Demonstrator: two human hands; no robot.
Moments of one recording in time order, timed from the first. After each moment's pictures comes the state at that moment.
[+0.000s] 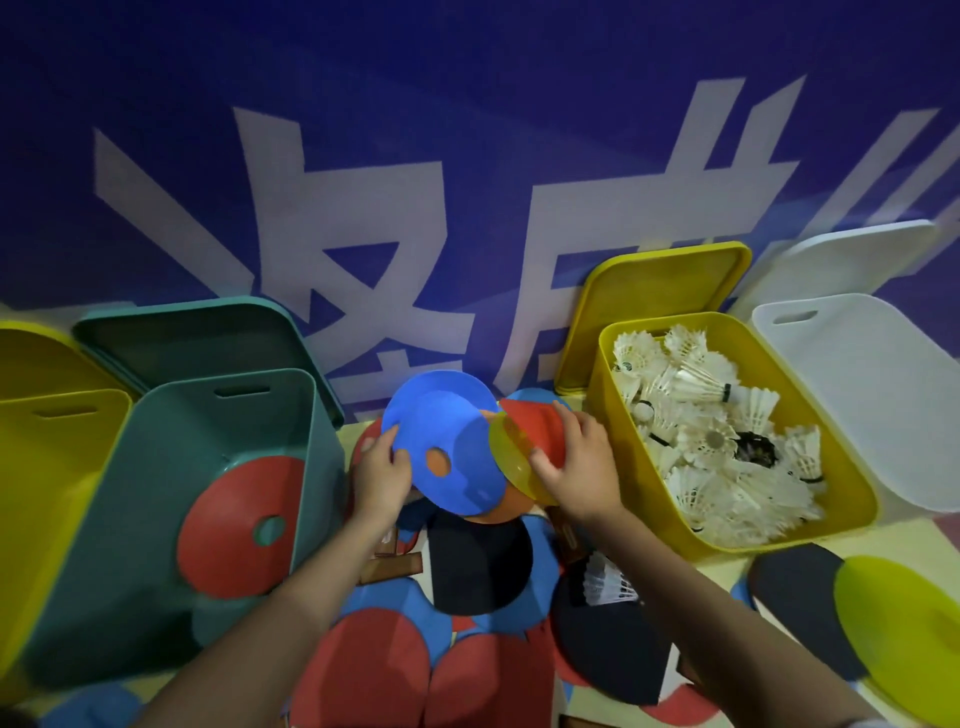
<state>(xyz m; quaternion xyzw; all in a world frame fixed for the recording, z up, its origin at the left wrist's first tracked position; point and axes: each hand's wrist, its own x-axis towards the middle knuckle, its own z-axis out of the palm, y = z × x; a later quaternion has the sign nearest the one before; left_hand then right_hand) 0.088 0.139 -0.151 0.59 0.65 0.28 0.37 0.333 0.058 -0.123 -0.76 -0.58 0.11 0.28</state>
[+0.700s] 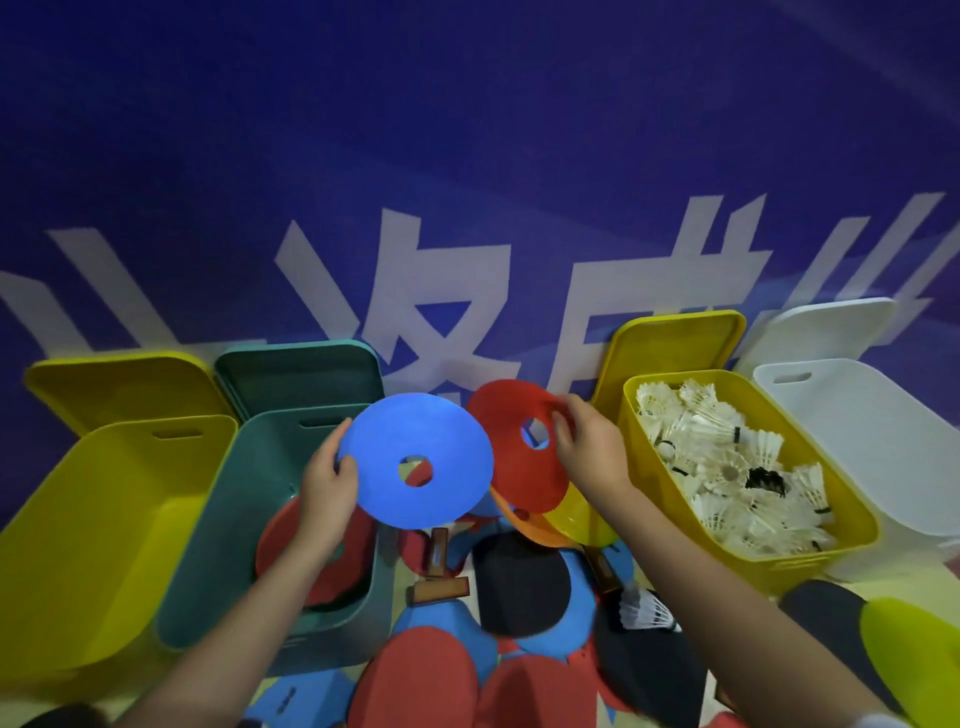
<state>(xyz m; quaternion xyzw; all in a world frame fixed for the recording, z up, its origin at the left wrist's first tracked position) -0.031 0.103 -0.049 0.55 0.58 0.47 0.36 0.272 0.062 -0.023 -0.69 -0.60 0.02 0.40</state>
